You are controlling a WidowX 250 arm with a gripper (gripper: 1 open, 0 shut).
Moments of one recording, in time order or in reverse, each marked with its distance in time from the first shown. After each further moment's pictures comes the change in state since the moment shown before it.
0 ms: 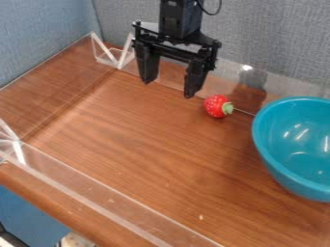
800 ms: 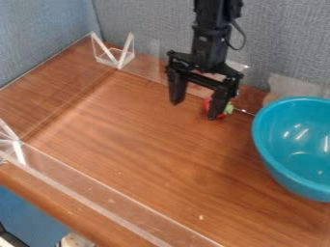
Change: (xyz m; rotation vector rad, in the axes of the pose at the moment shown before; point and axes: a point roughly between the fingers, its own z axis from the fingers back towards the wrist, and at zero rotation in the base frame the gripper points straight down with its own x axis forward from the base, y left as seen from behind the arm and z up) arm 0.043 -0.024 -0.055 0.000 0.079 -0.097
